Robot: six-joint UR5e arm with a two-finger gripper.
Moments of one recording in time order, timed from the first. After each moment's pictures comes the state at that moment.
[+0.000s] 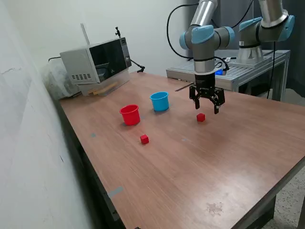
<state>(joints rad) 0.10 -0.97 1.78 -2.43 -1.57 3.10</state>
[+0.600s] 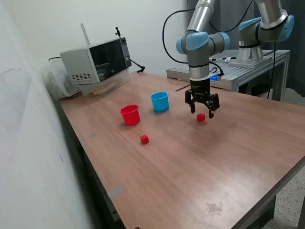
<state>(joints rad) 0.08 -0.92 1.75 -2.44 -1.57 3.09</state>
